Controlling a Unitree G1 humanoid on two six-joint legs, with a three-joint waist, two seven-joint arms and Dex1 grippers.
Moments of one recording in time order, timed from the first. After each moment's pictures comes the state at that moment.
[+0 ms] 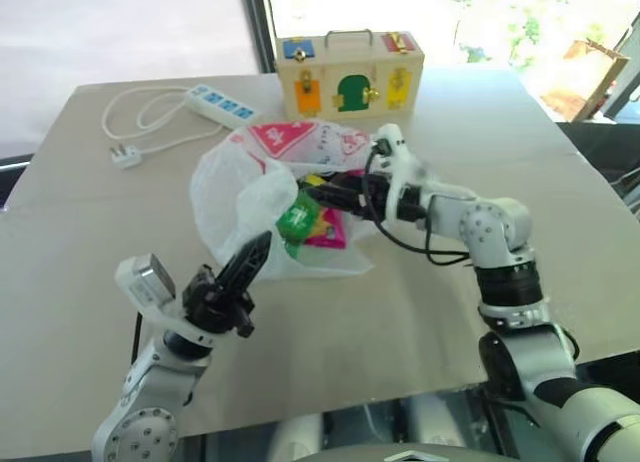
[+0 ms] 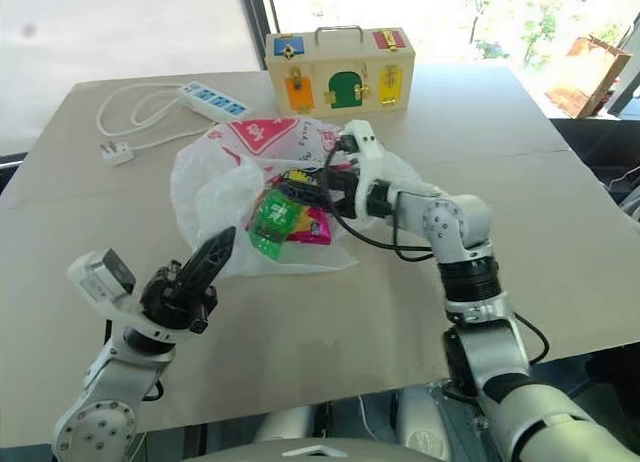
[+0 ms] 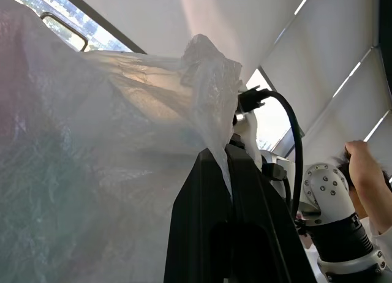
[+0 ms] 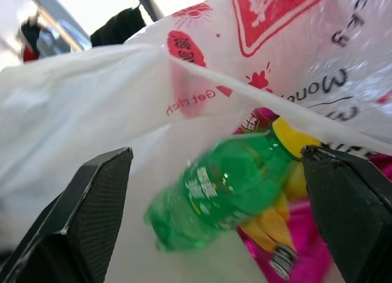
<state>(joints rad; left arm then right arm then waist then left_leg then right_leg) 0.29 0.31 0.28 -0.58 -1.12 0.33 -0.68 -0.78 -0.27 0.04 -0.06 0.67 1.01 0.64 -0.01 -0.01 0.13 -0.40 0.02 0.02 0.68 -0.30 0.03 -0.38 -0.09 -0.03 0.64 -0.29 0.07</state>
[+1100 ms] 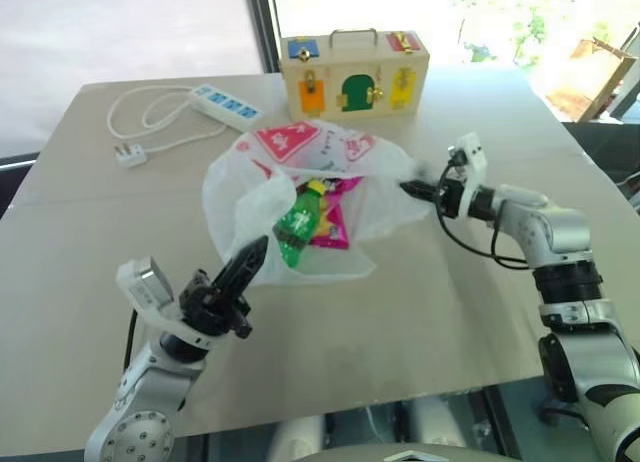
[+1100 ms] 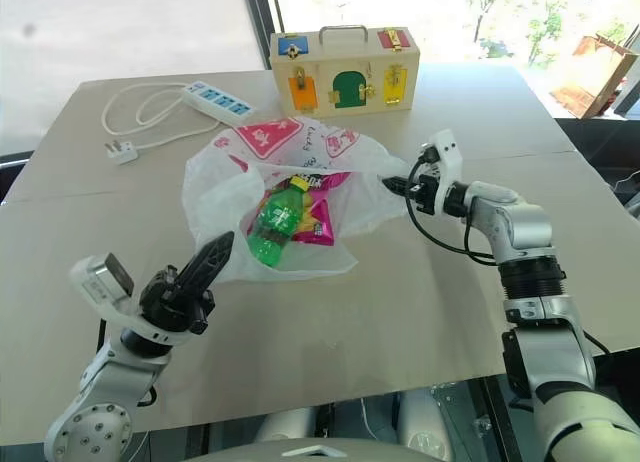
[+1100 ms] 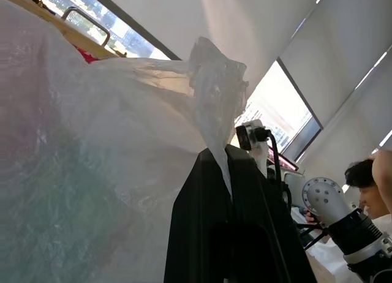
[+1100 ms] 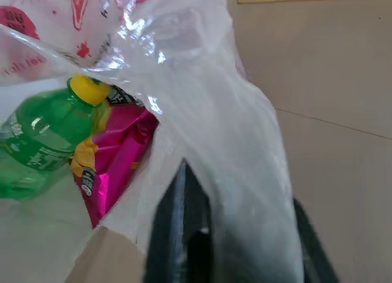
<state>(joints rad) 0.32 0.34 0.29 -0.57 -1.10 0.34 -0.67 -0.72 -0.43 -0.03 0.23 0.50 0.73 0.83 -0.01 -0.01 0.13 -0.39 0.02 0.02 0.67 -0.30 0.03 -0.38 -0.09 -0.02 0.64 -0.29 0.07</state>
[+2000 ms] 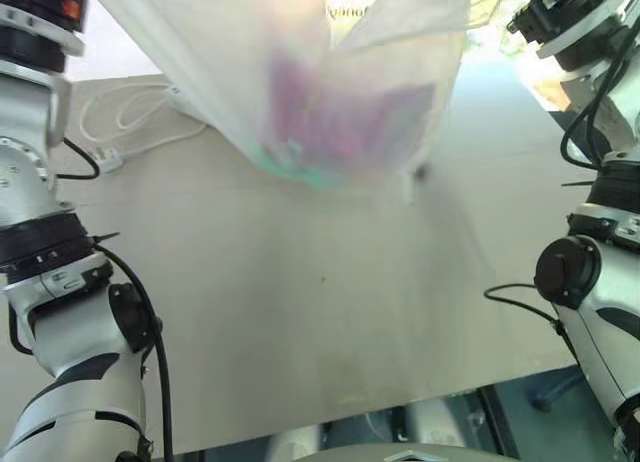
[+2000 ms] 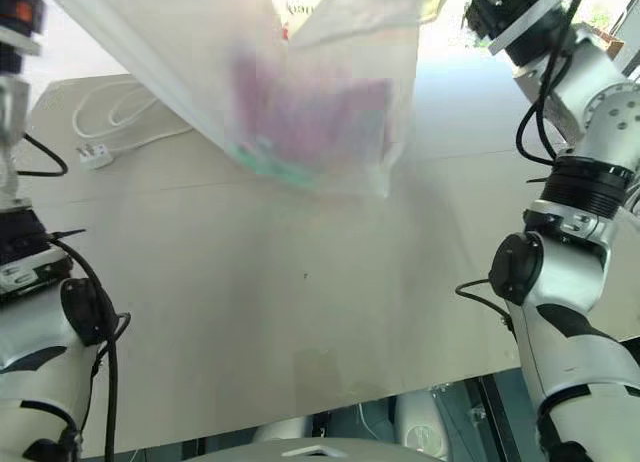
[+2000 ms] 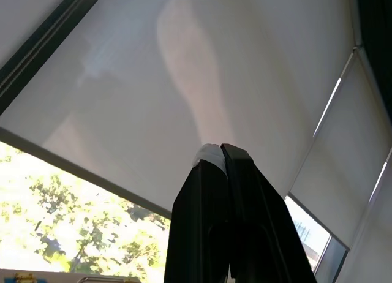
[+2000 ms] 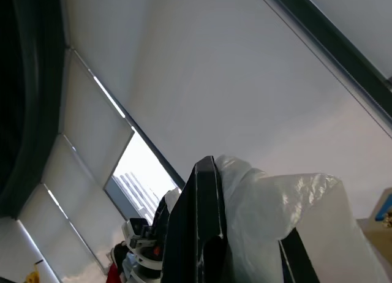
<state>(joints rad) -0.93 0.72 0.46 0.22 -1.29 0.49 -0.31 -1.21 -0.40 -0.51 0.37 1.22 1.00 0.42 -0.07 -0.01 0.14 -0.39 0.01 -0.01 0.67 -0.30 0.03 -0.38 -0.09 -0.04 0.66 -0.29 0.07</state>
